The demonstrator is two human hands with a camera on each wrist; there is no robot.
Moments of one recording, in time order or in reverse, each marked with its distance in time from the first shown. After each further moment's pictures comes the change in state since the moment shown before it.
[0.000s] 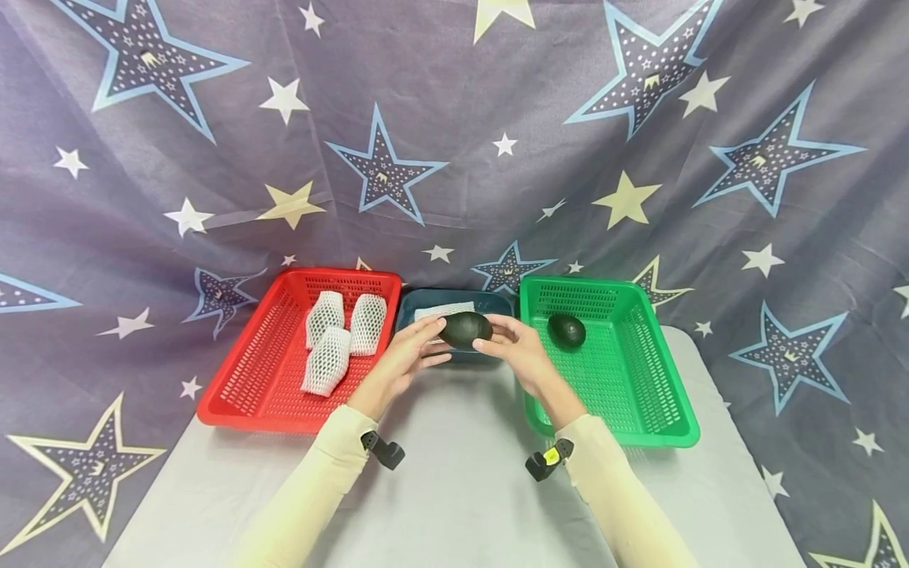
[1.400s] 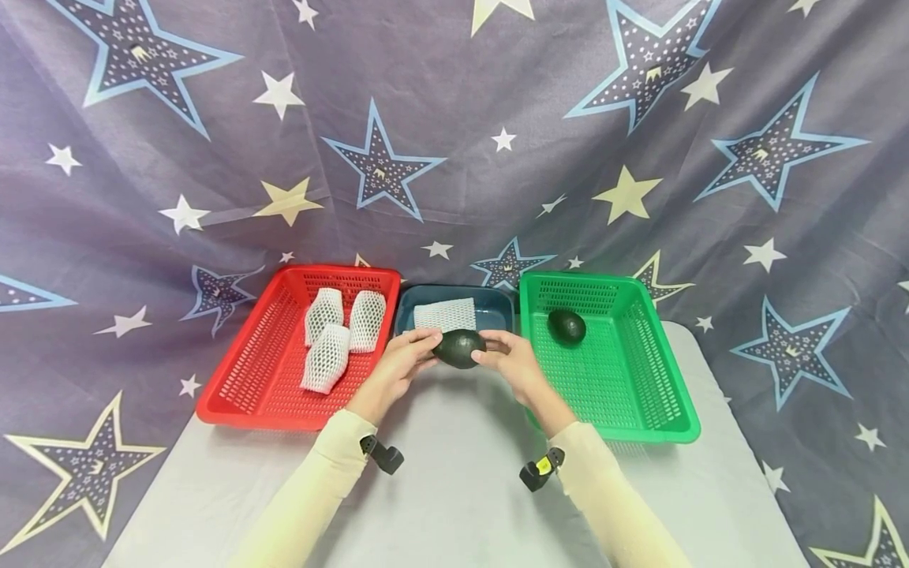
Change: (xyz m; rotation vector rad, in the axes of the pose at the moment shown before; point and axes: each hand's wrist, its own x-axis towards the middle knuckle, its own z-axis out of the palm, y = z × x) left_hand -0.001 -0.018 -0.003 -0.001 0.167 -0.035; right_hand -0.006 0.017 0.015 -0.048 0.065 0.095
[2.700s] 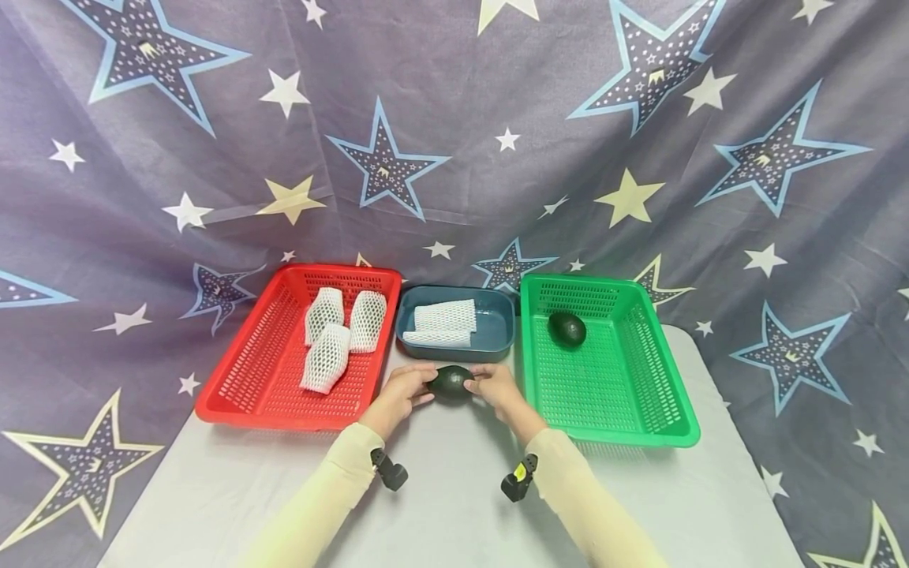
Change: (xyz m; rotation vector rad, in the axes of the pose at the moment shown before) left_hand 0.005 -0.058 -0.009 0.094 0.206 -0.190; right_hand 0.011 0.056 0.033 -0.060 0.034 0.167
